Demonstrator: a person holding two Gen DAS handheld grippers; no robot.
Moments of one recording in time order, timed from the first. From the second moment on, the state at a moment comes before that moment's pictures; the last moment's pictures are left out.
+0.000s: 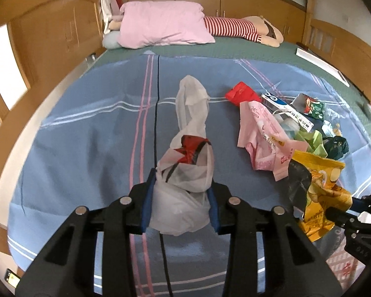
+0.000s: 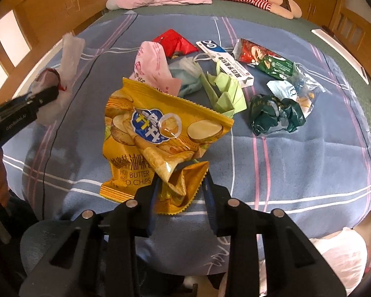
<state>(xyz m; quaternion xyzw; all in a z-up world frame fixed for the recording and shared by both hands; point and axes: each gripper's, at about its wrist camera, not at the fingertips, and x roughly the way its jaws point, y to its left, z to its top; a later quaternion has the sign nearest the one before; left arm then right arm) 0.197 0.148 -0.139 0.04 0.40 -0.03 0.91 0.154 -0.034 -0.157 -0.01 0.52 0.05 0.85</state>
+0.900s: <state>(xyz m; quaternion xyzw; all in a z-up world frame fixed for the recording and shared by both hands) 0.131 0.073 -0.094 -0.03 0.35 -0.22 0.91 -0.010 -0.222 -0.114 0.03 0.55 -0.05 0.84</state>
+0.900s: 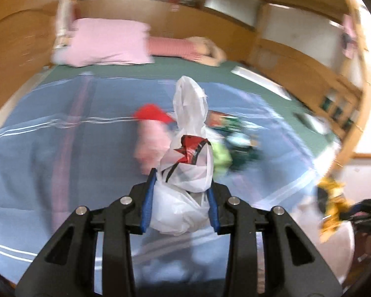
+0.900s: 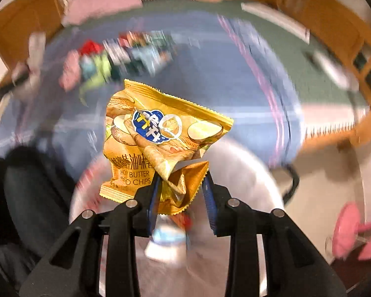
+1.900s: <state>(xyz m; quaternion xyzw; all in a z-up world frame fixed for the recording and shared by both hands) 0.234 0.053 -0.134 -0.04 0.45 -0.13 0.88 0.018 -0.278 -0.095 0.22 0.45 -0.11 0.86</state>
